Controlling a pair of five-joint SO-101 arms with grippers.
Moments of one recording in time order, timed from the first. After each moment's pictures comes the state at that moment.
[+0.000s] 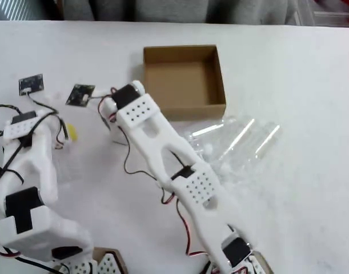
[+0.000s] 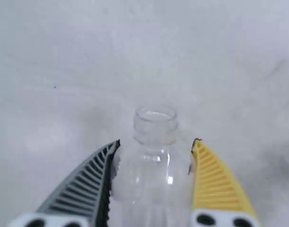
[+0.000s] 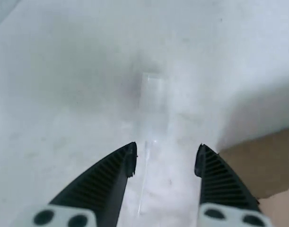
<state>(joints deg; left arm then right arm) -26.9 5.1 28.5 50.9 0.7 -42.7 54.3 -61.5 94.3 36.9</state>
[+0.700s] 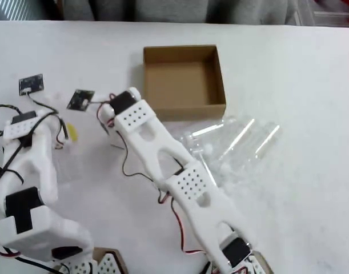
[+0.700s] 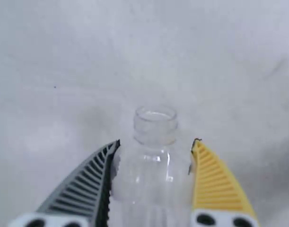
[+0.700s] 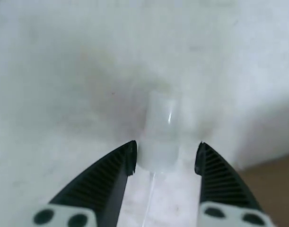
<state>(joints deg) -26.9 5.1 28.5 50.9 0.7 -43.0 63.6 -69.2 93.5 34.4</state>
